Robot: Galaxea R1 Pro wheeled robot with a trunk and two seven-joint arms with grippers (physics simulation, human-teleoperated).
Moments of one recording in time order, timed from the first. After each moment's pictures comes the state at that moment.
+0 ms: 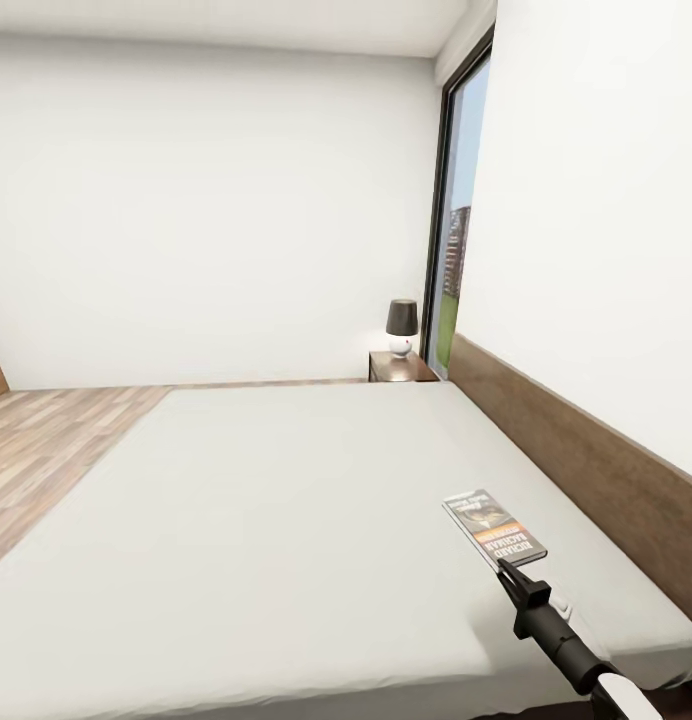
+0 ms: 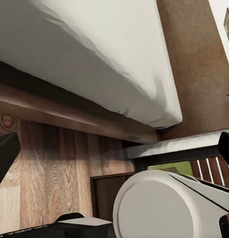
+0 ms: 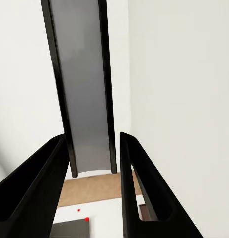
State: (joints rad) left arm -0.03 0.29 -0.34 -0.01 1.10 -0.20 -1.42; right arm -0.32 -0.23 -0.09 -0.61 -1.53 0.52 0.55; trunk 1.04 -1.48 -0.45
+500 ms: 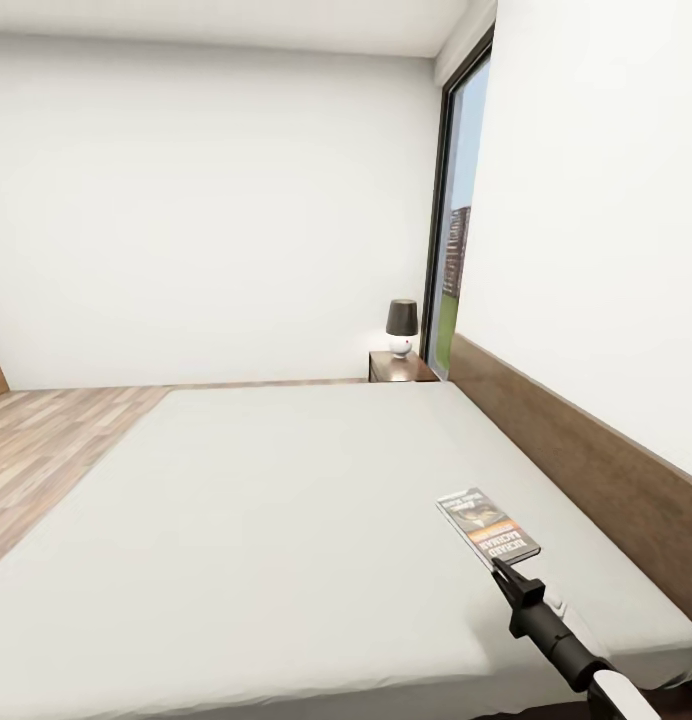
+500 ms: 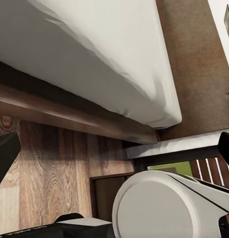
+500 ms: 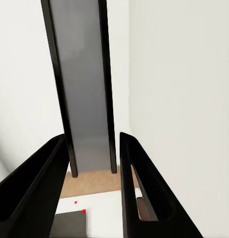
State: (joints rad) left arm -0.03 0.29 -0.34 -0.01 1.10 -0.20 -1.42; right arm -0.32 -0.23 -0.06 -0.63 -1.52 0.52 0.55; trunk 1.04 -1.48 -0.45
